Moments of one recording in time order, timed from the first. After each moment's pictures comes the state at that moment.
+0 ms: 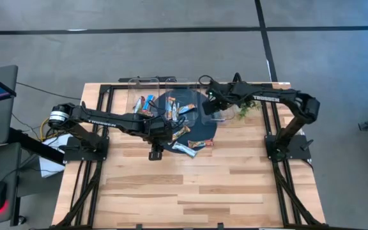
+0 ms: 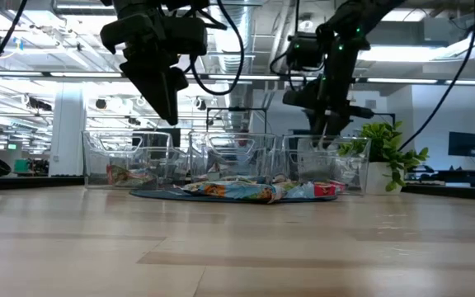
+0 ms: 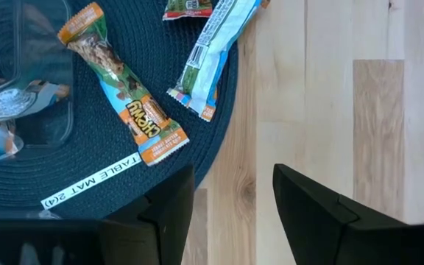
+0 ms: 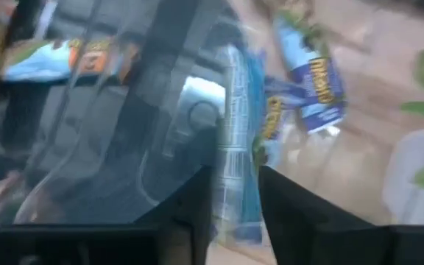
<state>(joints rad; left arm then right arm) -0.02 1.55 1.14 -0.75 0.01 -0.02 -0.44 1.64 1.20 -0.81 0.15 0.69</state>
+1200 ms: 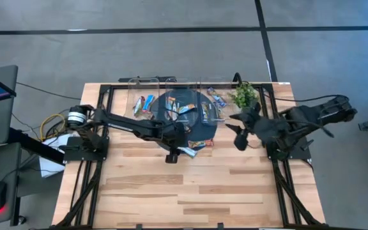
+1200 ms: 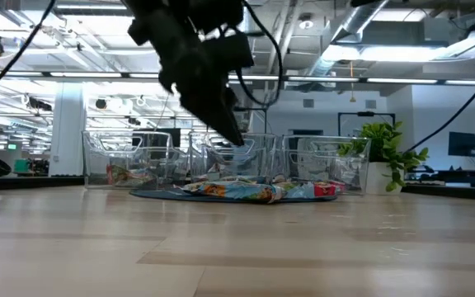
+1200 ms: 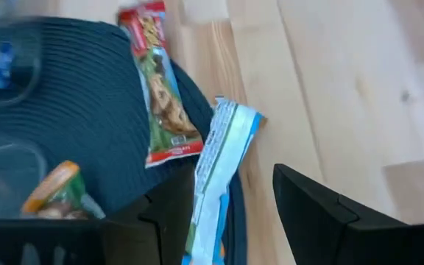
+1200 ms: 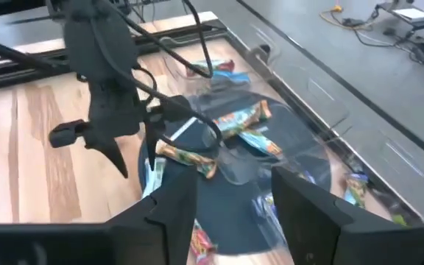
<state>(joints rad) -0.02 1.77 1.14 -0.29 0.04 0.15 0.36 1.06 1.20 -0.89 0.68 0.44</state>
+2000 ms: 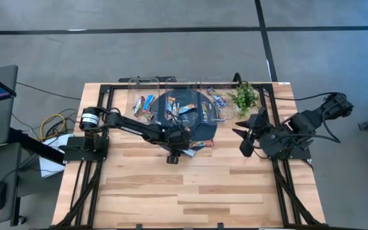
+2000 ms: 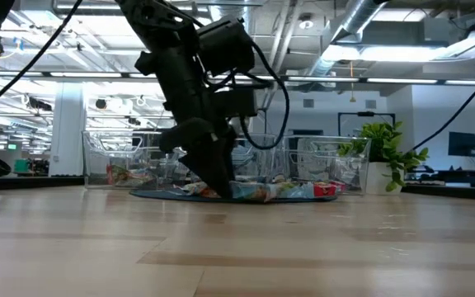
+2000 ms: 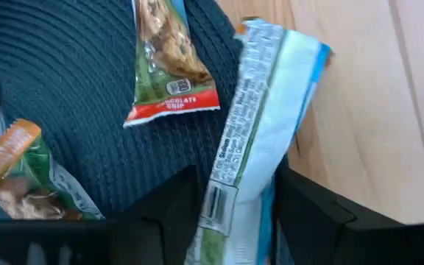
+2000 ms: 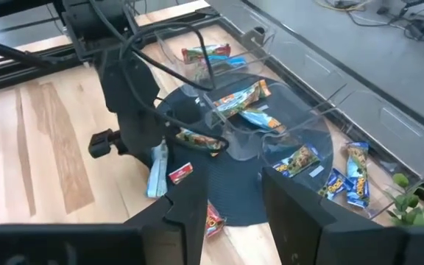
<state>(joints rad) -0.02 1.92 1.14 -0.28 -0.06 0.19 0.52 1.05 1.20 -1.04 0.79 0.71</state>
